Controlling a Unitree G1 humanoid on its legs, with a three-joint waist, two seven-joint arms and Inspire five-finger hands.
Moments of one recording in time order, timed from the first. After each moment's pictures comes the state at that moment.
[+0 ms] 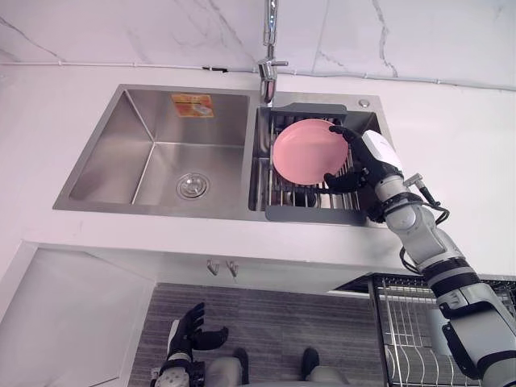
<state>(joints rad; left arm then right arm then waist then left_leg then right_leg) 0.19 0.10 -0.02 0.77 -0.08 -0.18 0.11 -0.60 -0.63 0.29 0.49 -0.36 -0.12 -0.12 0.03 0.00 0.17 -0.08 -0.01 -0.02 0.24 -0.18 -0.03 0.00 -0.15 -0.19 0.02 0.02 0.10</state>
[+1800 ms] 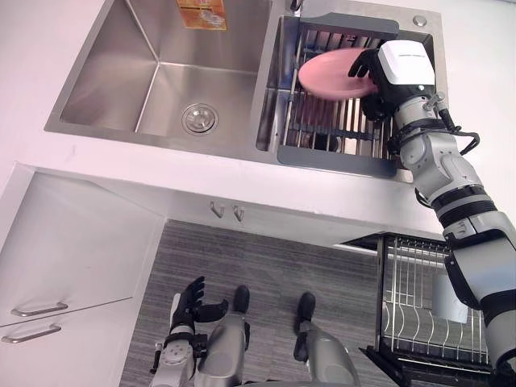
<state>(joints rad) 0.06 0.11 -0.03 0.79 -0.08 -0.20 0.16 -1.06 -0.68 0.41 0.77 -0.62 -0.07 -0.25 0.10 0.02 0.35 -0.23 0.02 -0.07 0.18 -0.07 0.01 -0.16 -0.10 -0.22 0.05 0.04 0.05</state>
